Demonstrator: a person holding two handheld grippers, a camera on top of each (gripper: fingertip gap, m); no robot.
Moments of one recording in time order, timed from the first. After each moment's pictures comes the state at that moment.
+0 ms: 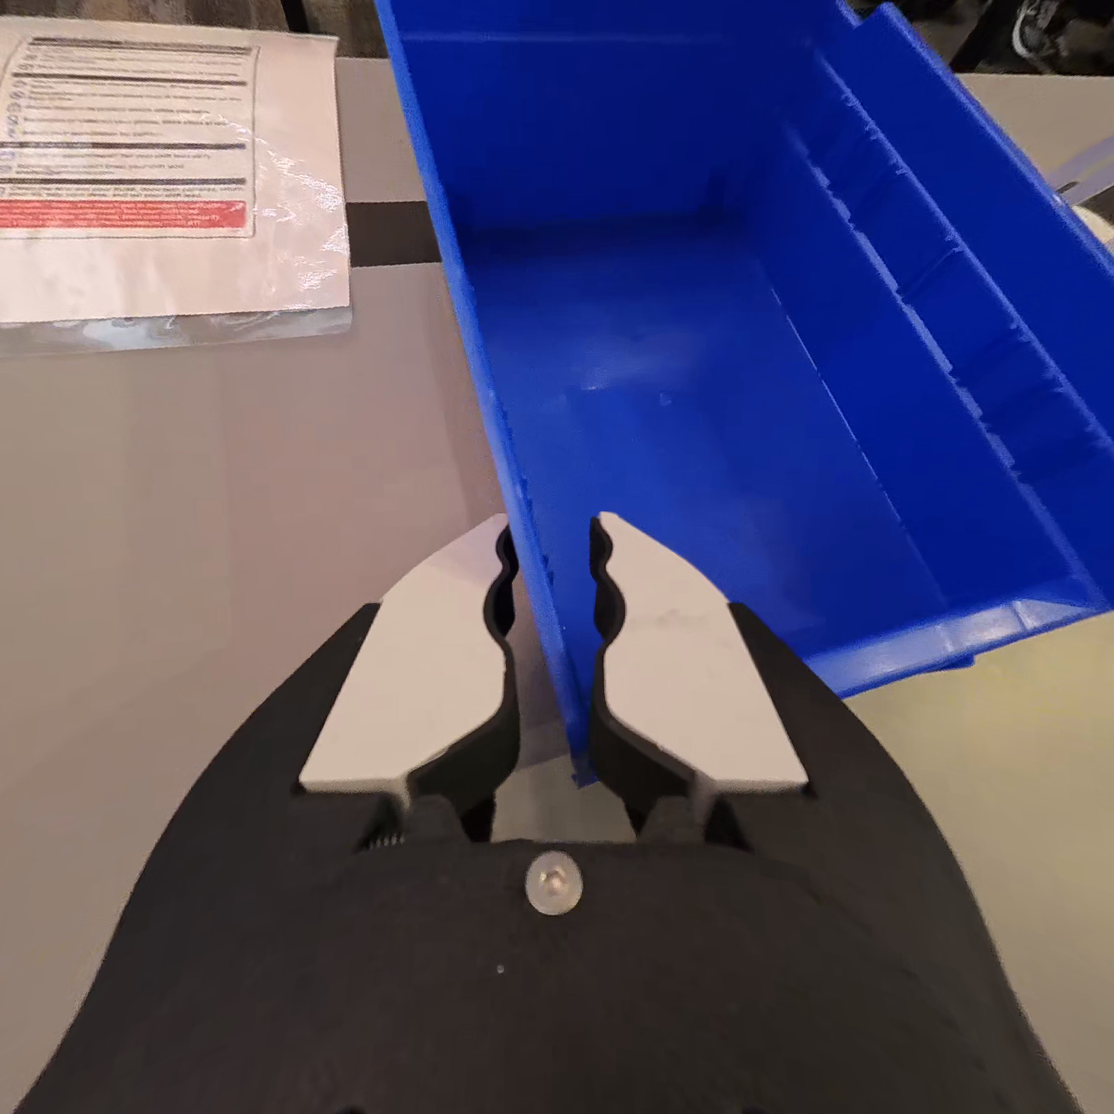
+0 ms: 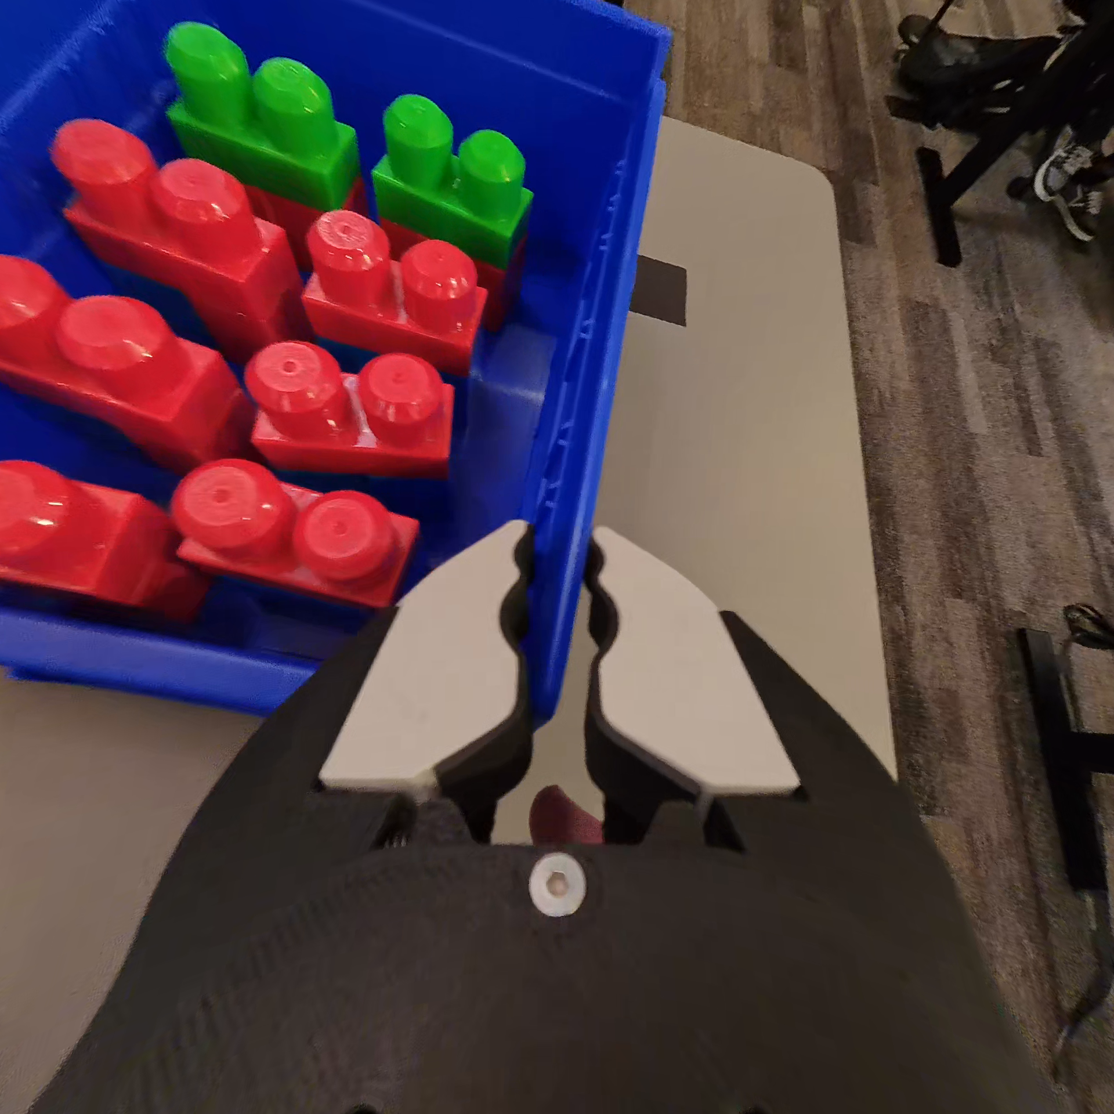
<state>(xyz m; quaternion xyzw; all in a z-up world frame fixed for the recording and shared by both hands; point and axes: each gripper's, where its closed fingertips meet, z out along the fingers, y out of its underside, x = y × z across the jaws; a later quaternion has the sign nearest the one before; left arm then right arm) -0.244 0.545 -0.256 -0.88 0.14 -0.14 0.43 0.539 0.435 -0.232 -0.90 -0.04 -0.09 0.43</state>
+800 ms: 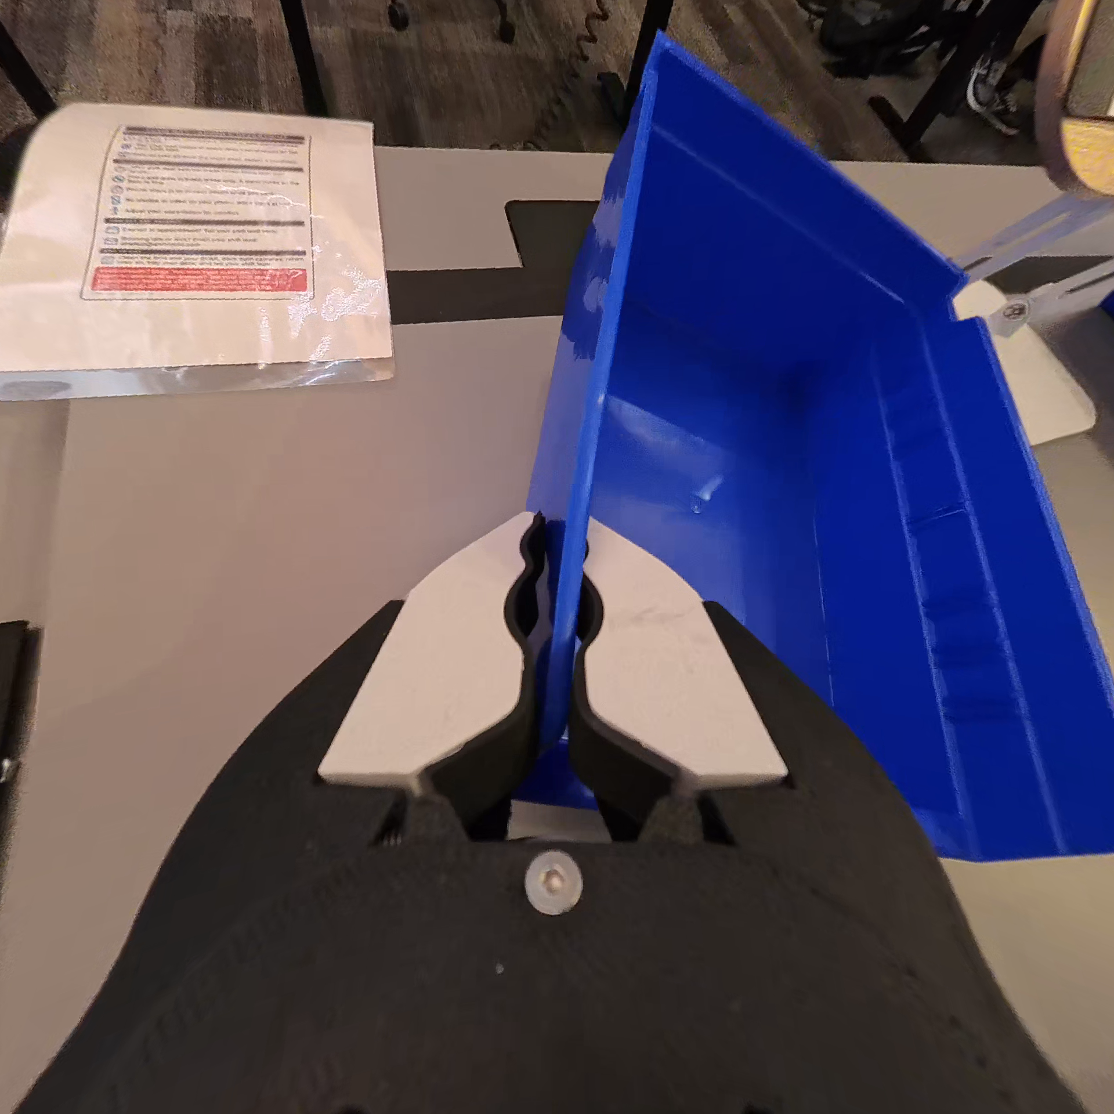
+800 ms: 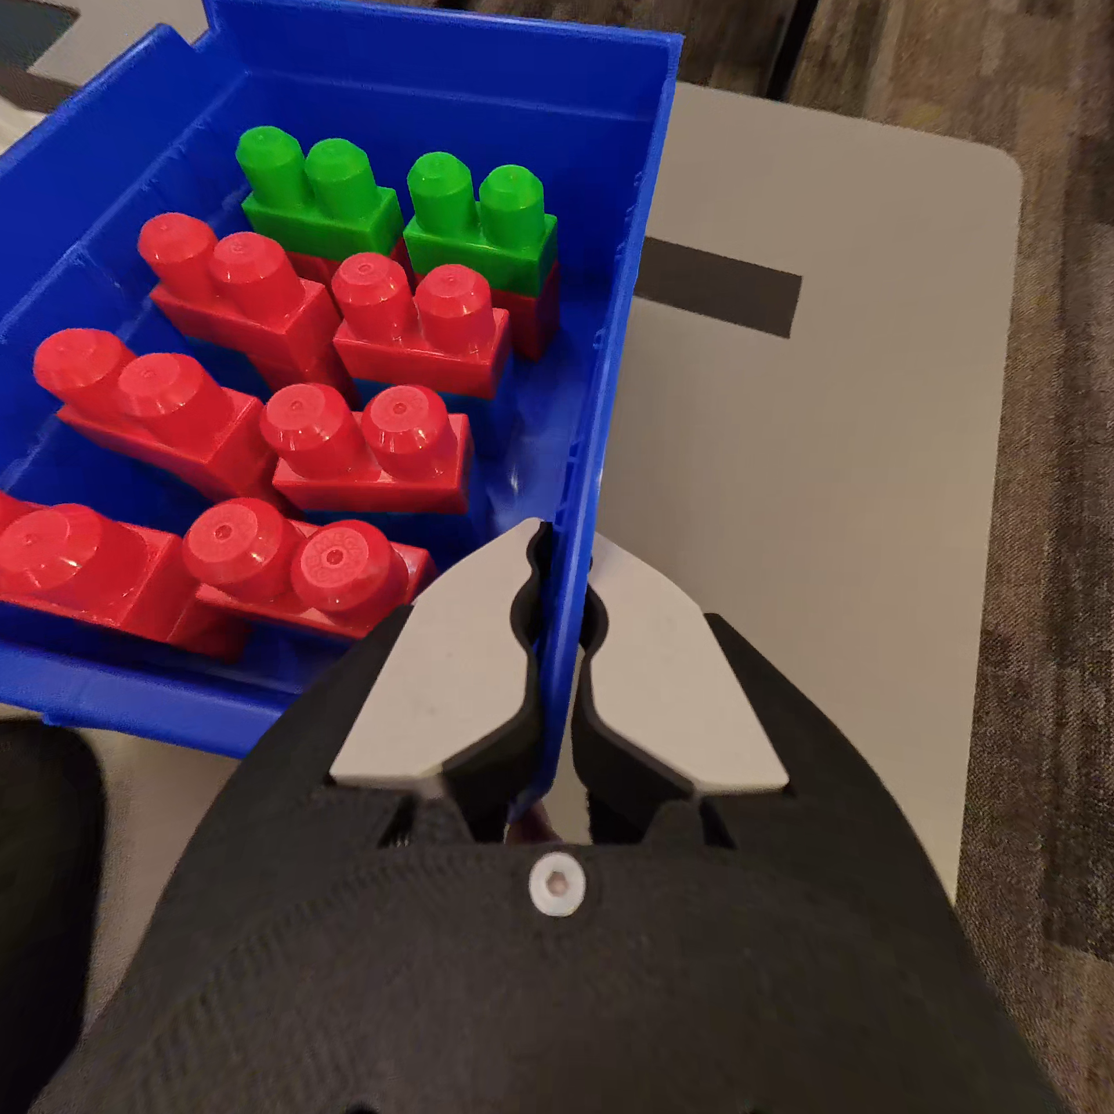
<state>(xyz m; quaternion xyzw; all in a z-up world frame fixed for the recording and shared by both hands) -0.262 0.527 -0.202 -0.88 0.13 -0.16 0.44 0.537 0.434 -0.223 -0.90 -0.09 0.05 0.42</state>
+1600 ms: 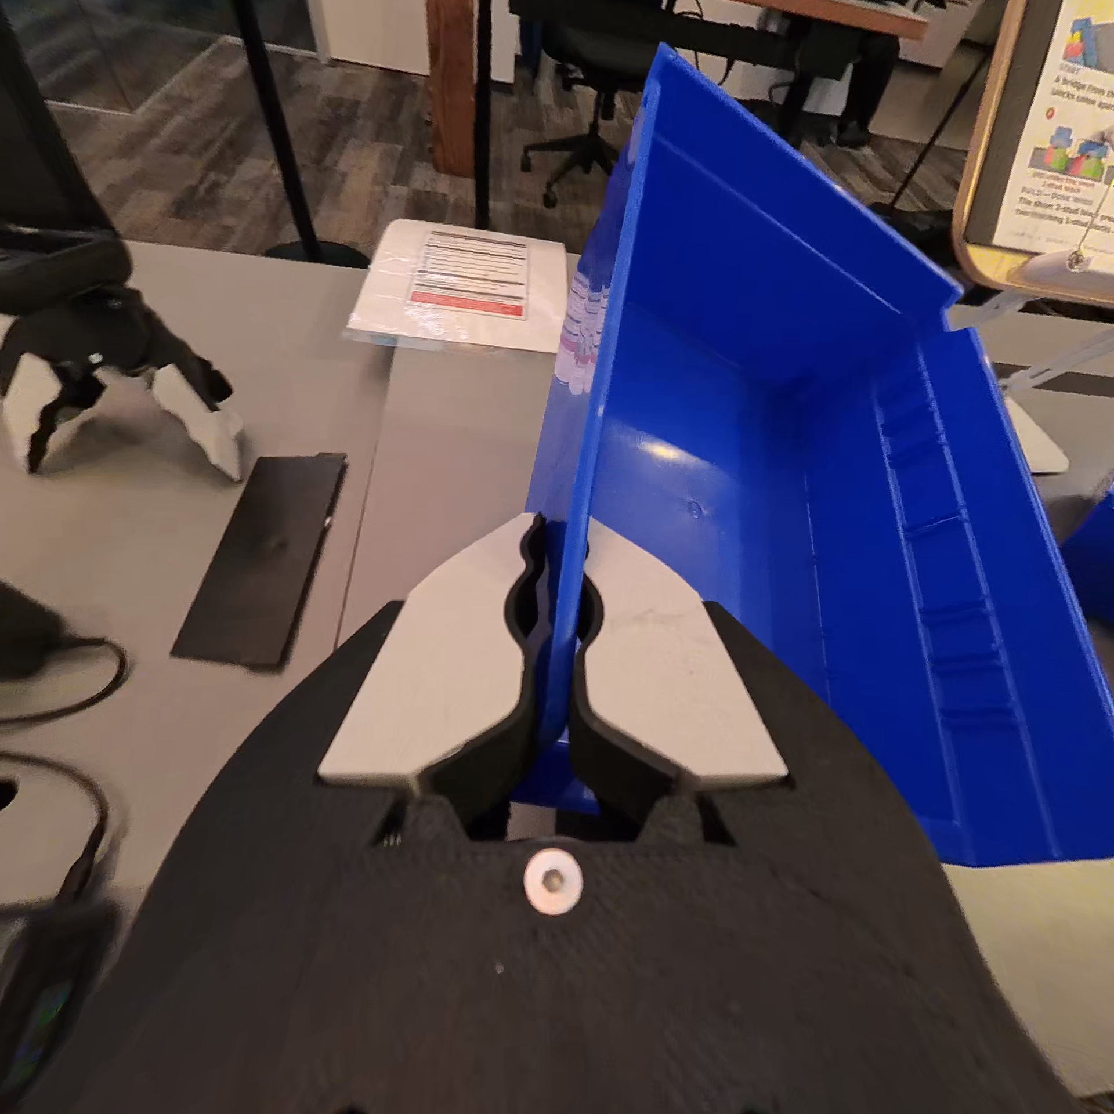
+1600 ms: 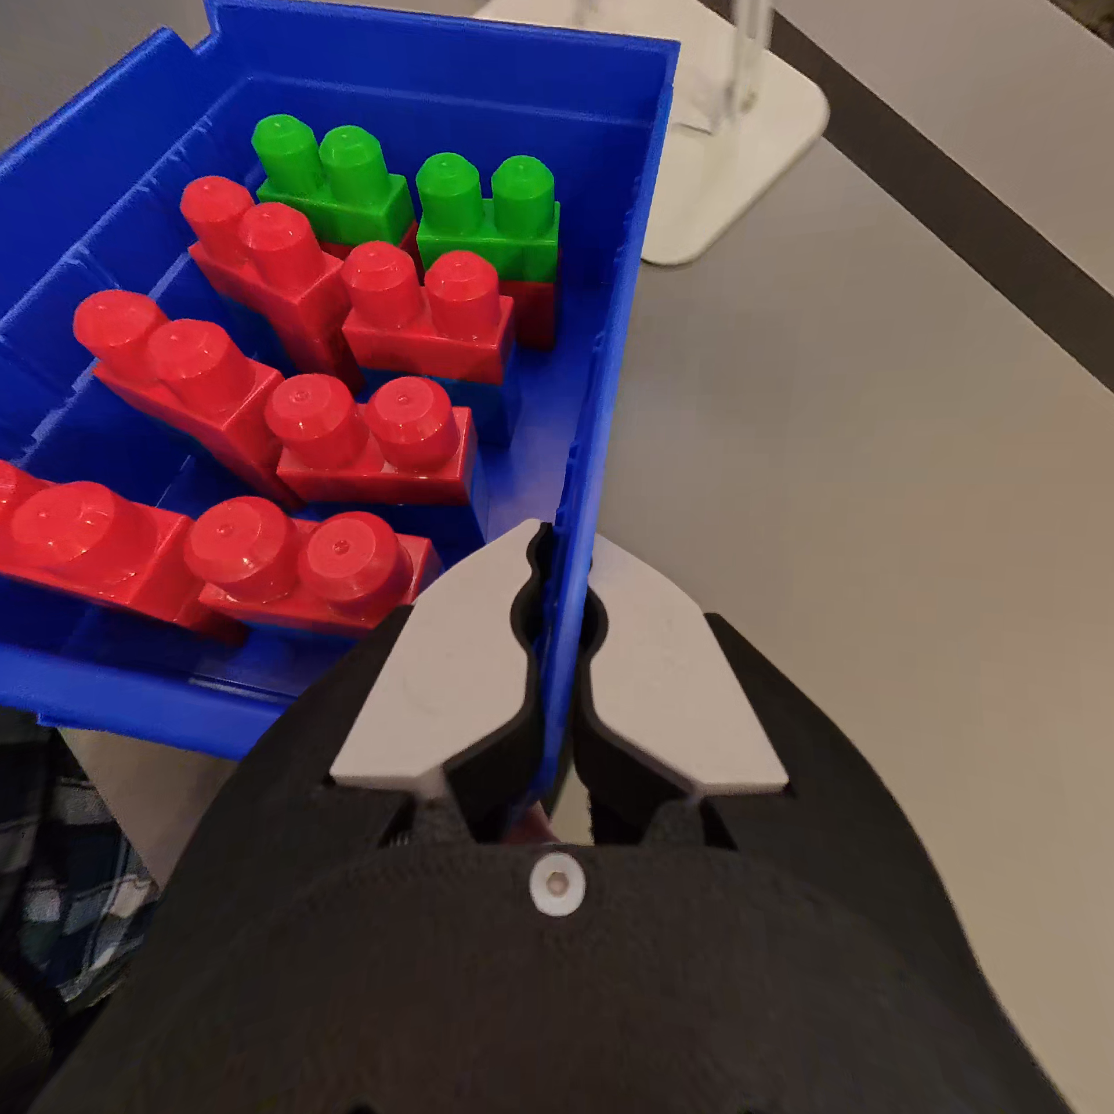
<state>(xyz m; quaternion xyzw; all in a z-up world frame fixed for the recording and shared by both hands) -0.388 0.379 -0.139 -0.84 0.04 -0.11 0.53 0.304 0.341 -0.197 -0.87 -0.32 0.14 0.33</state>
